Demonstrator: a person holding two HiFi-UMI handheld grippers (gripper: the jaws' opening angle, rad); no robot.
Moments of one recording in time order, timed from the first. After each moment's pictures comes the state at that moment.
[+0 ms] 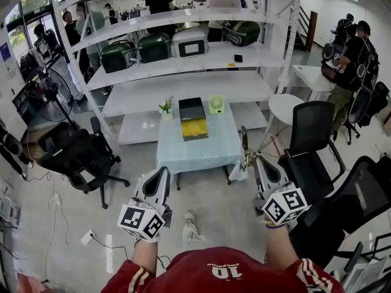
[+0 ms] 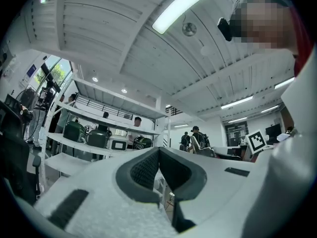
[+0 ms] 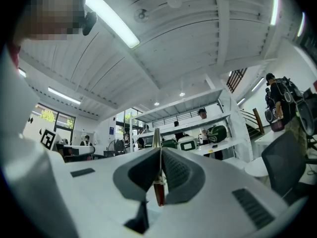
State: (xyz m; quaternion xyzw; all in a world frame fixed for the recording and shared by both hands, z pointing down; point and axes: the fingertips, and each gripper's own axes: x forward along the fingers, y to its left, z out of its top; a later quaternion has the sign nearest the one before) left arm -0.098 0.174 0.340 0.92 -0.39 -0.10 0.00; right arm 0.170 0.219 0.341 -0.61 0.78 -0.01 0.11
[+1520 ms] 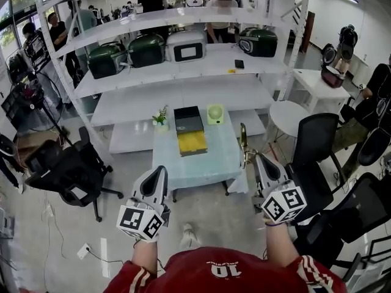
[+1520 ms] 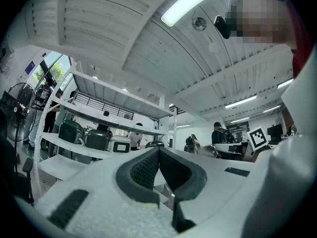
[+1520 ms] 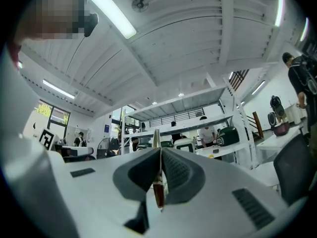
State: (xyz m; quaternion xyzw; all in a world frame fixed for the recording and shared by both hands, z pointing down) left arm -0.092 0.008 0.337 0.92 -0.38 -0.10 0.01; right arm 0.177 0.059 0.326 -0.63 0.77 0.01 0.10
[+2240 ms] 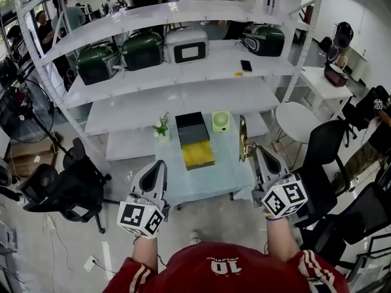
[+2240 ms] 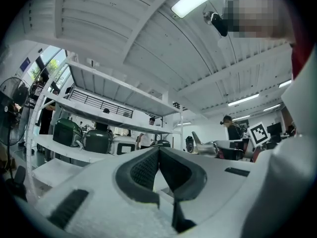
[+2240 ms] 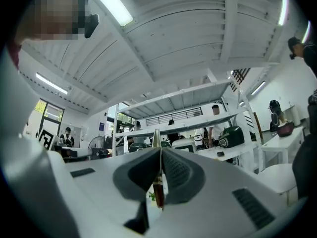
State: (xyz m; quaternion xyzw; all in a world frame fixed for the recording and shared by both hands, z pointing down) left arm -0.111 -0.170 0.327 0.92 -0.38 -0.09 0.00; right arm 0.156 -0.108 0.309 -0.64 0.76 0.01 0.10
